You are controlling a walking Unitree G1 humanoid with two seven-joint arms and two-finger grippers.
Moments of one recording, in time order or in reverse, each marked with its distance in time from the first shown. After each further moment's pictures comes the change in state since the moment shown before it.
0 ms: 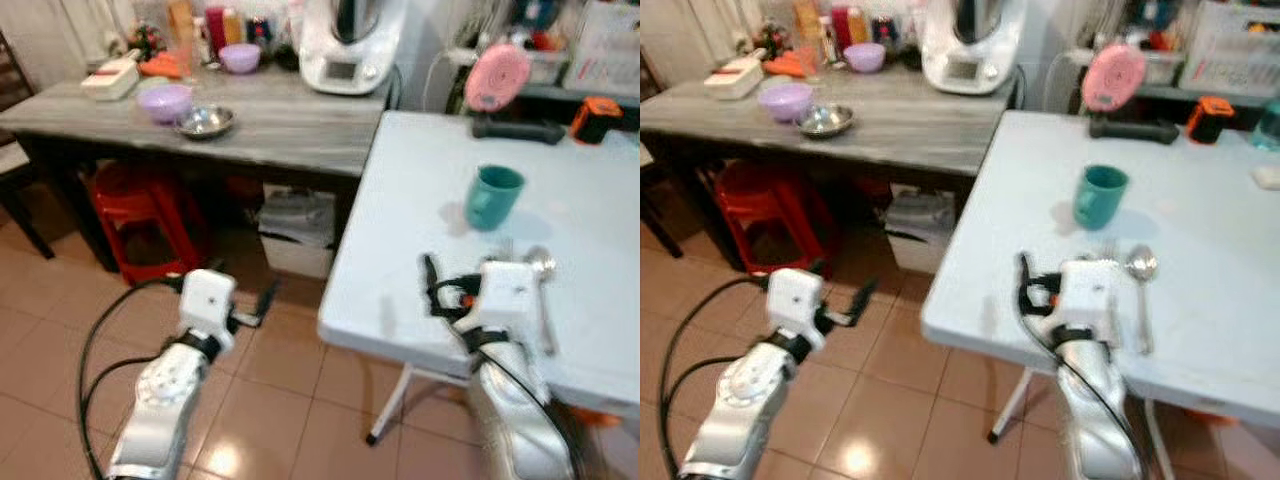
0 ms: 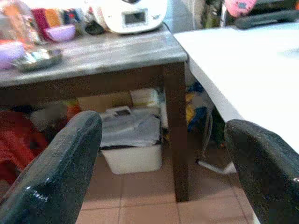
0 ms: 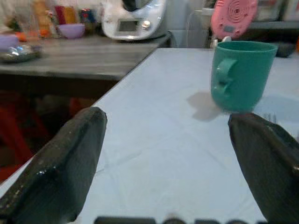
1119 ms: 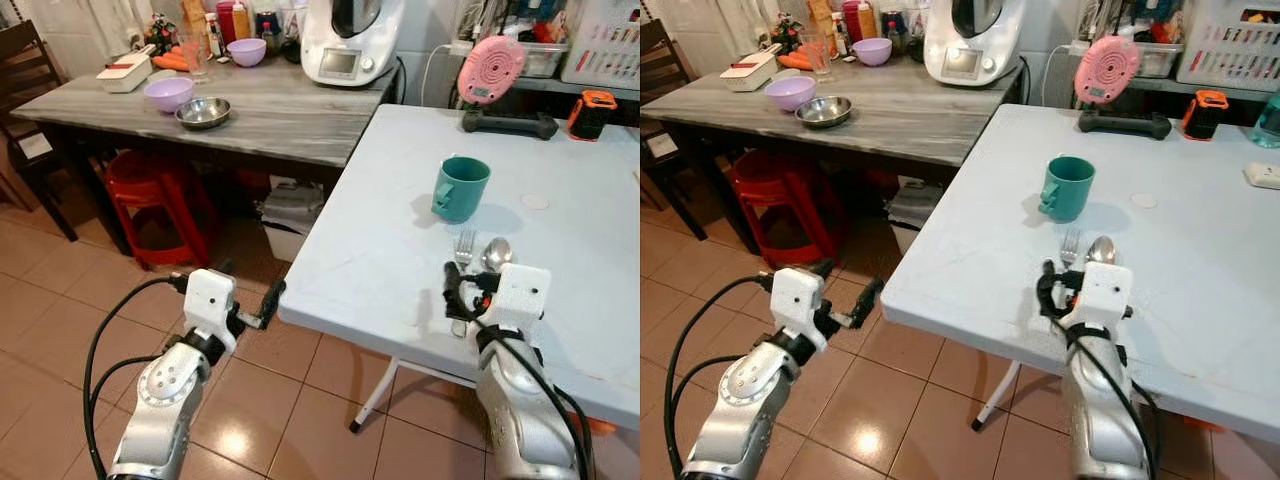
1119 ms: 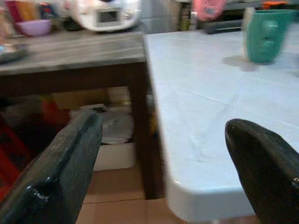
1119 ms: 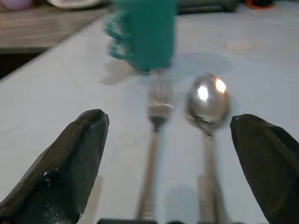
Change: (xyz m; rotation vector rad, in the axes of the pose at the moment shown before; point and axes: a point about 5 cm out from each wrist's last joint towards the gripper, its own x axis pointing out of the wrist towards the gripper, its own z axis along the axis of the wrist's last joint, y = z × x) left arm -0.001 -0.009 -0.001 -0.074 -0.013 -0.135; right arm 0.012 -0.030 -0.016 0.017 0.139 -0.218
